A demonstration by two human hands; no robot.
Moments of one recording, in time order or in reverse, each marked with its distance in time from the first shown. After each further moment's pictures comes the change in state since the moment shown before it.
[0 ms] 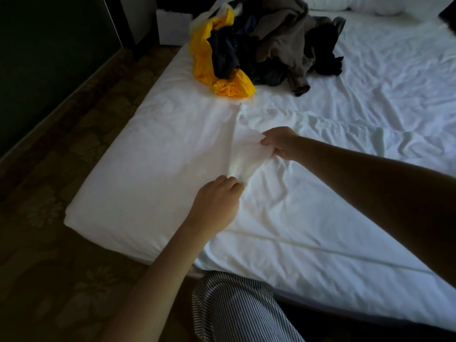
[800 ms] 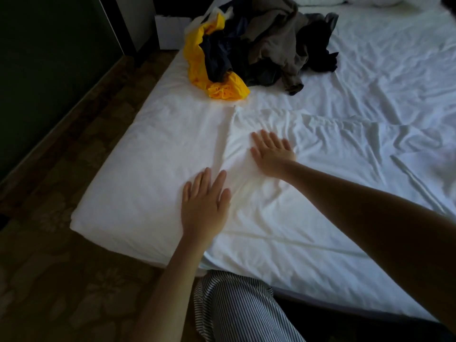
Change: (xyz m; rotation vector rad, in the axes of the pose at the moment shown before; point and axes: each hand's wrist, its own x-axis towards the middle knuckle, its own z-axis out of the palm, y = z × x) left_hand -0.020 0.003 0.017 -0.084 -0.145 -0.469; right_hand 0.000 0.050 -0.001 -1.144 0.011 -0.425
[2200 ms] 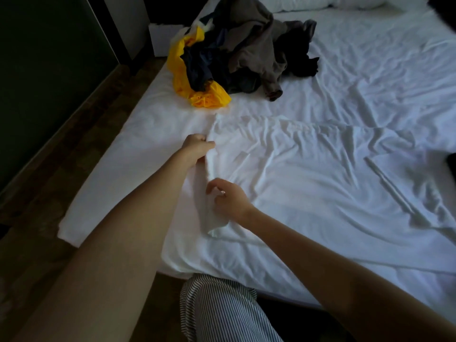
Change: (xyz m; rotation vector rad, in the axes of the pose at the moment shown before) left_hand 0.158 0.036 -0.033 -0.736 -0.308 -0.539; right_hand -0.094 -0.050 0.005 0.940 -0.131 -0.028
